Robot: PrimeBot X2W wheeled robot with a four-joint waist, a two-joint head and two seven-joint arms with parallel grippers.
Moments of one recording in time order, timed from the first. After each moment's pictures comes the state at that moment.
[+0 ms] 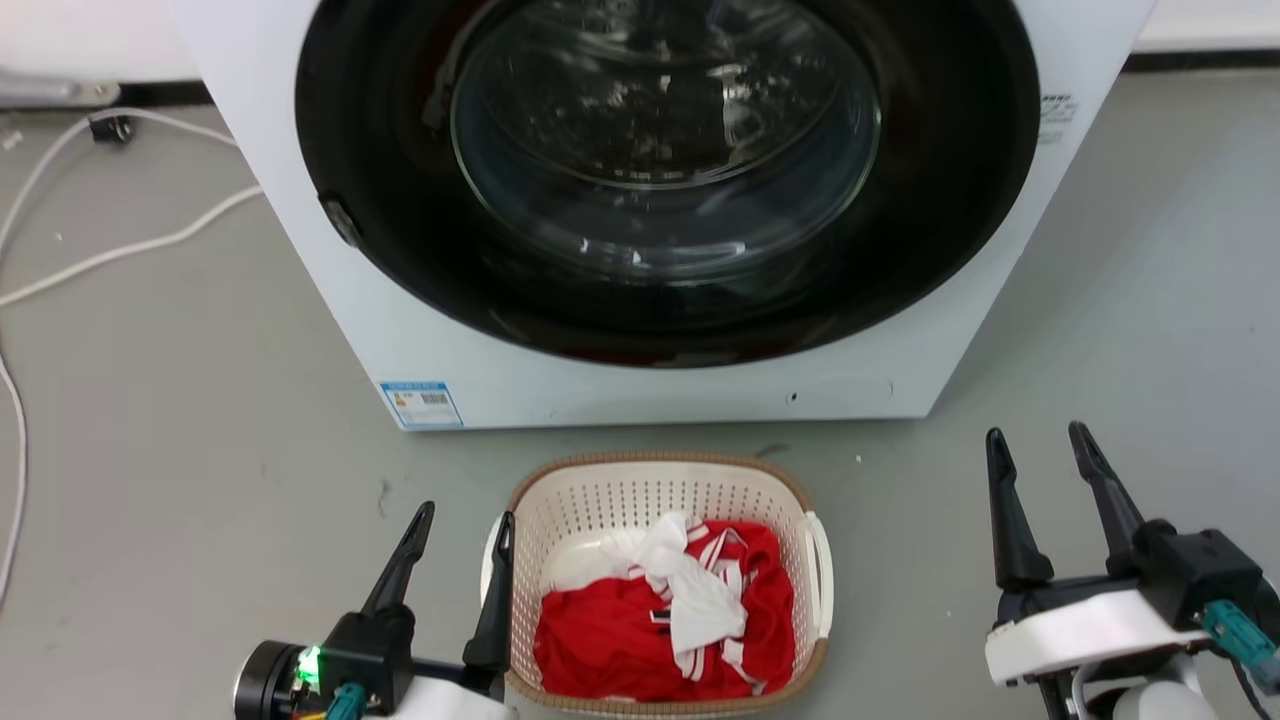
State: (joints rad) left arm 0.06 0.05 -0.13 0.06 -0.05 -0.07 -0.26; right arm -0.04 -0.05 0.00 0.10 0.11 0.13 -0.26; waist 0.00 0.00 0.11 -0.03
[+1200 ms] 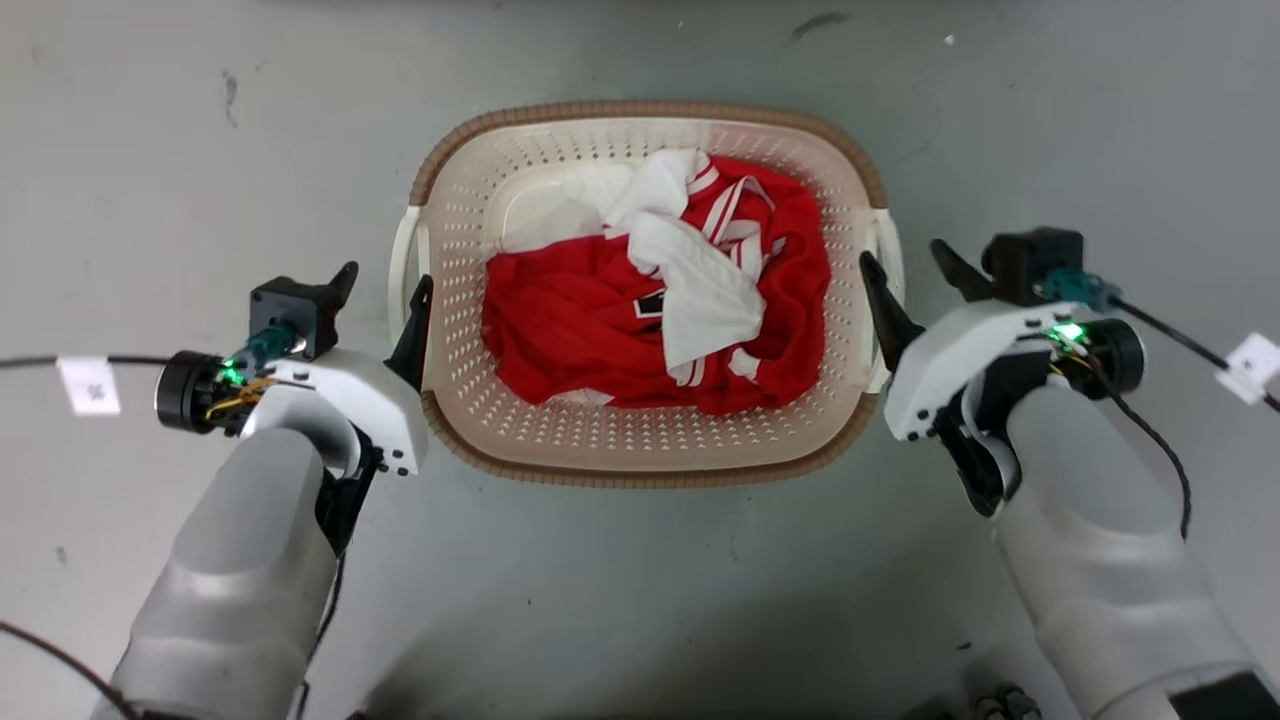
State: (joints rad) left arm -0.72 0.26 -0.33 0.88 -0.32 -0.13 -0.26; right arm -0.75 -0.05 0.18 0.90 0.22 0.13 -0.14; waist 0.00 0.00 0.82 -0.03
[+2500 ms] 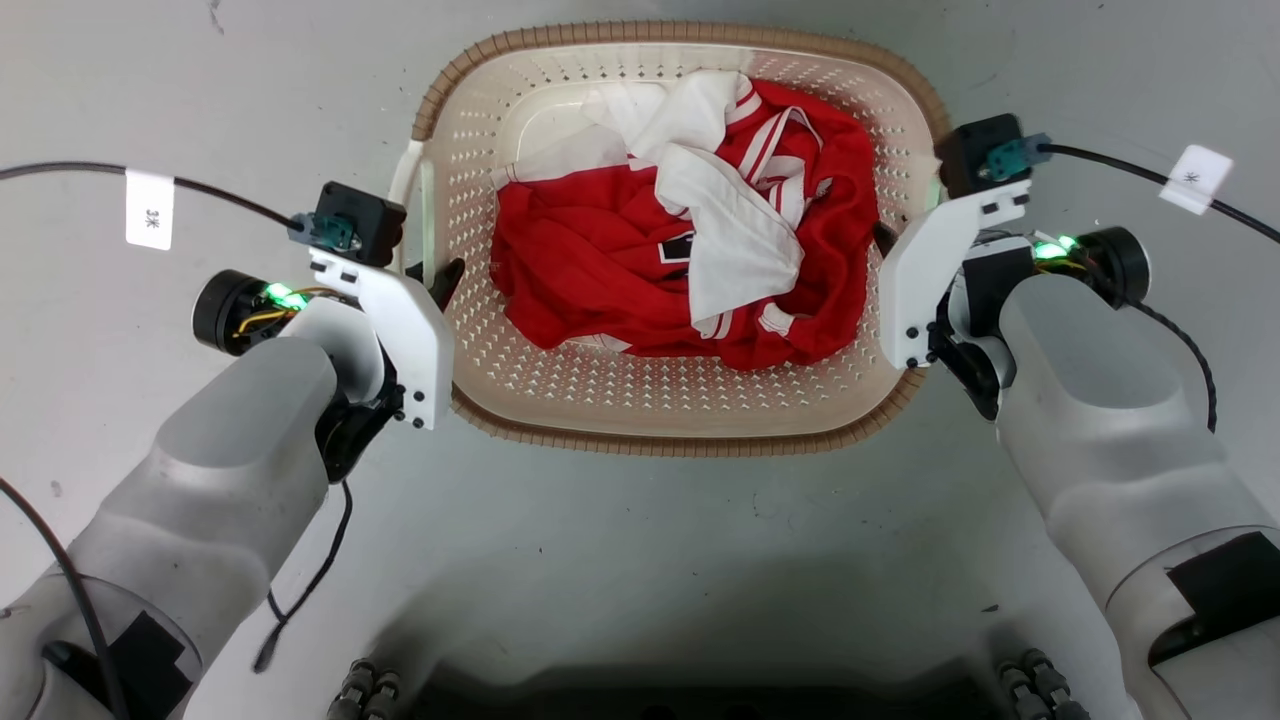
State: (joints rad) left arm -1.01 0.41 -1.09 0.92 -0.98 -0.13 -0.03; right arm -1.06 -0.05 0.41 1.23 0.33 0.13 0.10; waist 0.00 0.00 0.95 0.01
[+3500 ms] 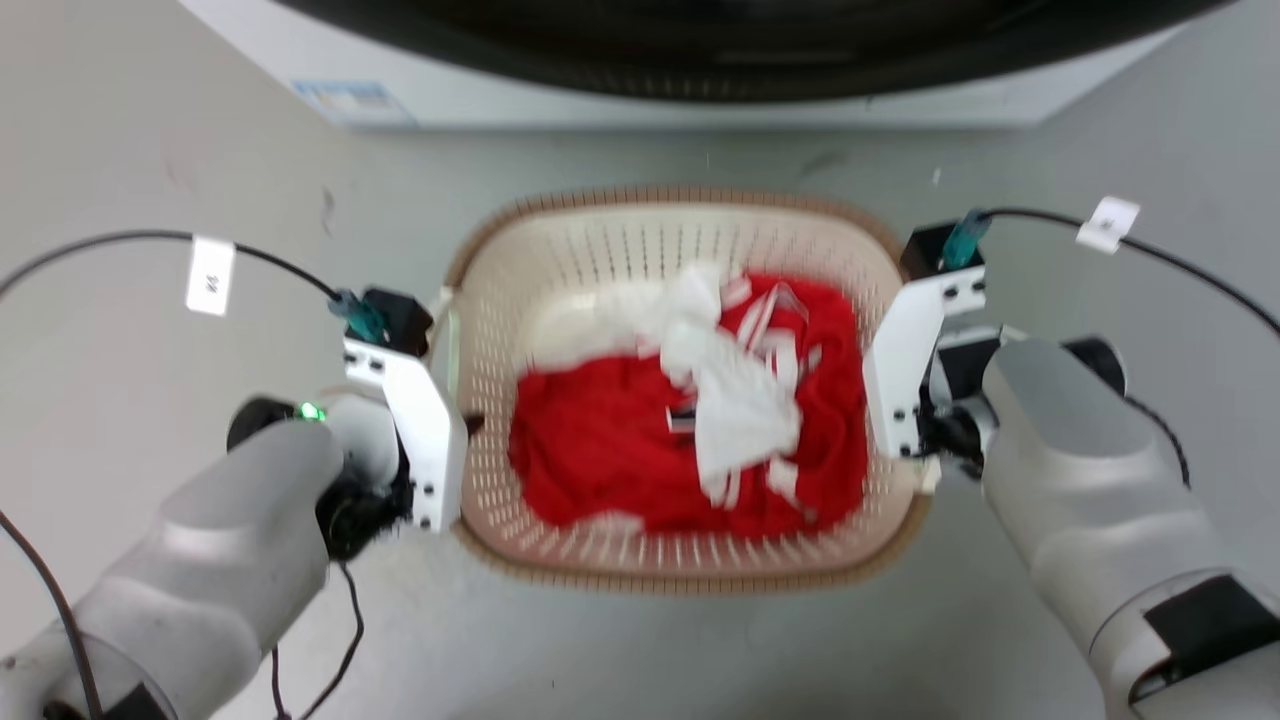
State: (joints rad) left arm -0.95 0.48 -1.27 0.80 -1.27 -0.13 0.22; right arm -1.00 -0.04 0.42 1.28 0.37 0.13 0.44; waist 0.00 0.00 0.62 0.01
